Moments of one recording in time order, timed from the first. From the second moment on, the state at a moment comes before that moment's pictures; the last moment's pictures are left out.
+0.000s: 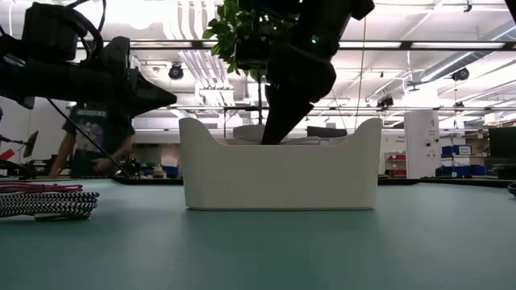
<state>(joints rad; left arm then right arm) 0.09 1.00 0.04 0.96 -0.32 -0.41 0.16 1.97 1.45 -0.60 0.16 0.11</state>
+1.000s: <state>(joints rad) 0.09 1.00 0.04 0.96 -0.32 -0.41 0.17 1.97 1.37 -0.45 0.17 0.22</state>
